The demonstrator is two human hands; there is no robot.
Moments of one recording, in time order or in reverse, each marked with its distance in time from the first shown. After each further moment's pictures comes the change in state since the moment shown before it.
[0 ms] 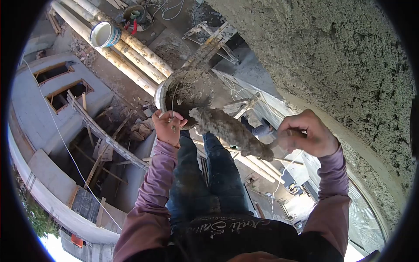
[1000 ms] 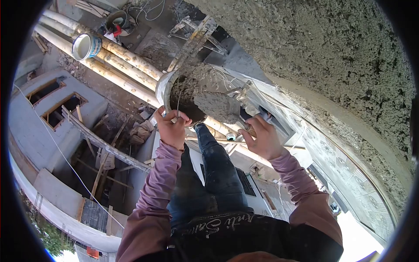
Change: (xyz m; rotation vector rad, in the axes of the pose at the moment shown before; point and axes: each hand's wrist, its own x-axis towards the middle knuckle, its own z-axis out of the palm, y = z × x) left_hand -0.025 -0.023 0.054 0.100 -0.157 -0.078; right_hand 0.015 0.155 0.113 -0.473 0.672 -0.130
